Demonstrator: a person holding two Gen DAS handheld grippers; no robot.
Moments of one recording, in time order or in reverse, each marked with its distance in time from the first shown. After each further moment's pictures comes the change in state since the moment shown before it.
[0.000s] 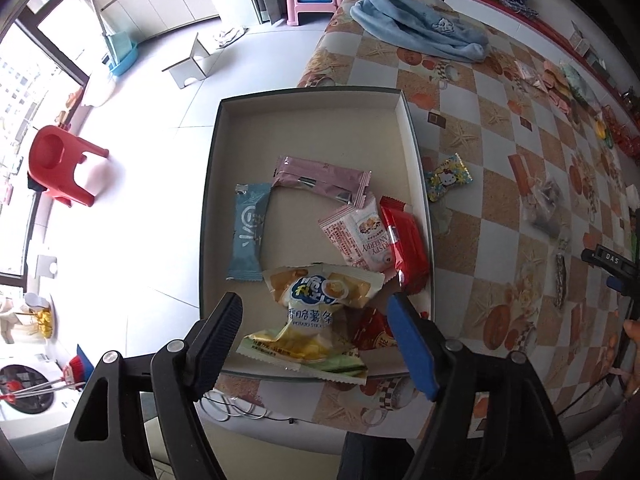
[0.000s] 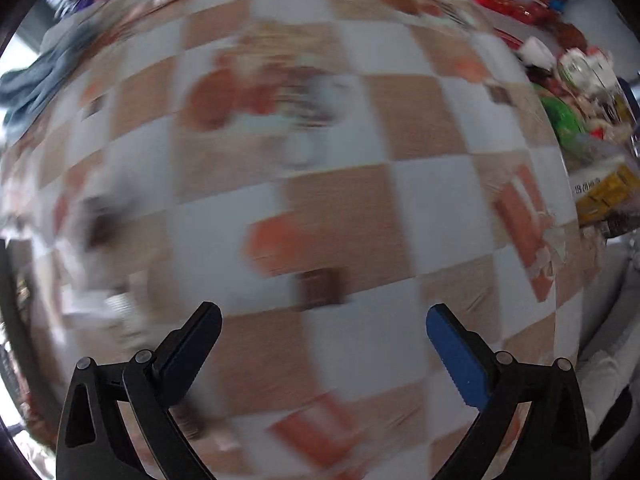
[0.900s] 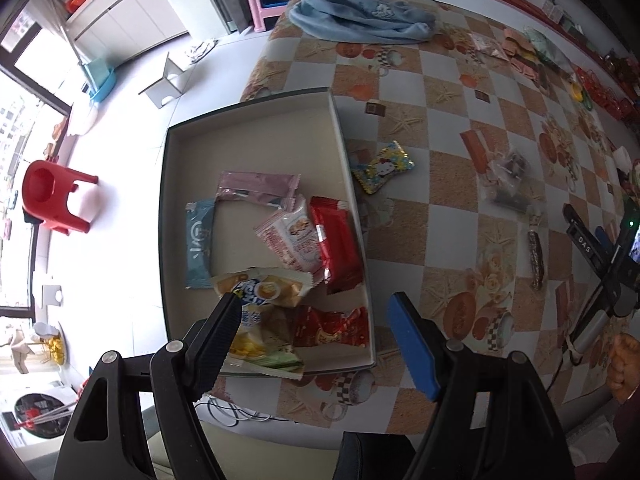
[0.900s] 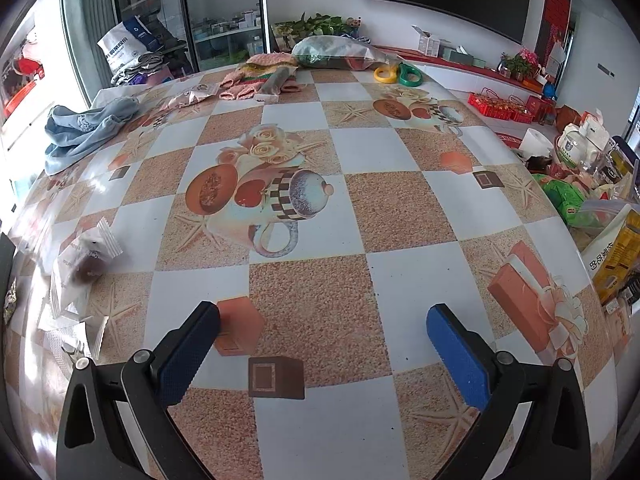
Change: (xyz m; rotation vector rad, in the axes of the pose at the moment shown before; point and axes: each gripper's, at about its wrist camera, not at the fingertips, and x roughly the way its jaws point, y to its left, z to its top) left arm -0.011 -0.069 0.002 0.120 0.003 -0.005; right arm 0.004 -0.010 -0.029 -0.066 -0.525 0.078
